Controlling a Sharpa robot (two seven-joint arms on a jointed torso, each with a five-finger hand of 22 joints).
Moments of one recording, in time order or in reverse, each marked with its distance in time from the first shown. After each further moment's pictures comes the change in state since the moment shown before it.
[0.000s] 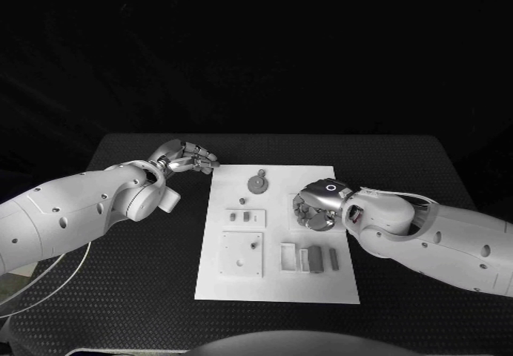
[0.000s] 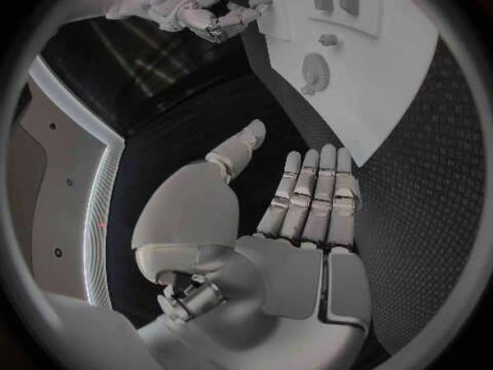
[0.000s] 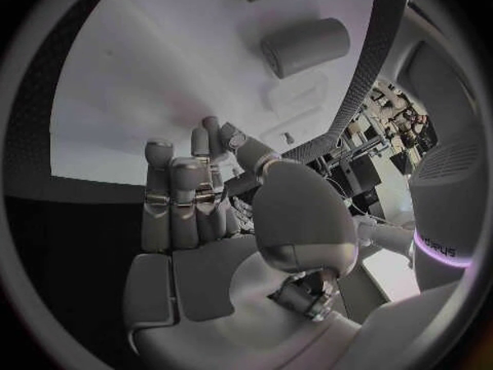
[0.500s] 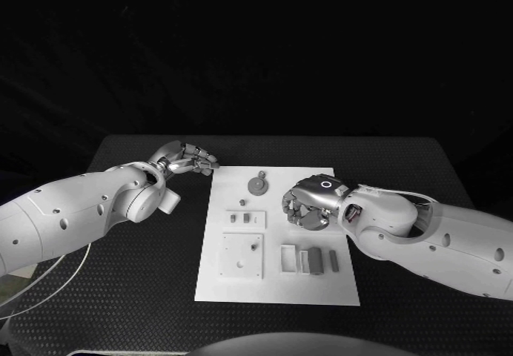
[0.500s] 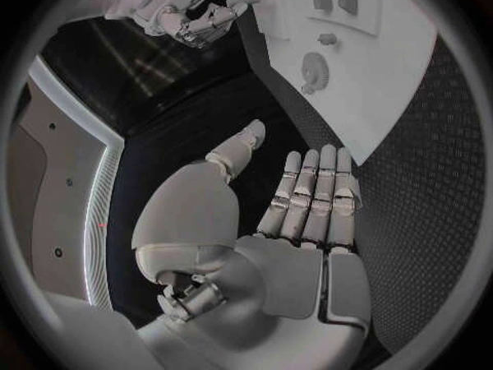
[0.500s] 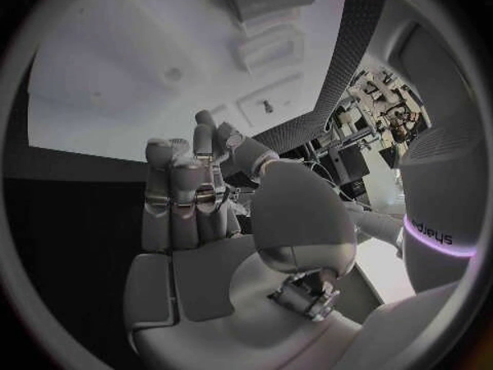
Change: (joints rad) left arm 0.000 0.001 0.000 -0.005 0.000 0.000 0.000; left_hand 0.000 0.000 -0.003 0.003 0.000 0.000 0.000 0.000 0.000 0.000 0.000 0.000 -0.001 0.000 0.000 0.000 0.001 0.000 0.000 0.000 0.000 -0.002; right arm 0.010 -0.019 0.039 0.115 0.011 -0.014 -0.001; right_hand 0.015 0.014 -0.001 -0.001 0.000 -0.002 -0.001 -0.003 -0.002 0.015 -0.003 -0.003 0.003 0.001 0.001 0.000 0.000 0.000 0.000 0.000 0.006 0.000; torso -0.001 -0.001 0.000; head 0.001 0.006
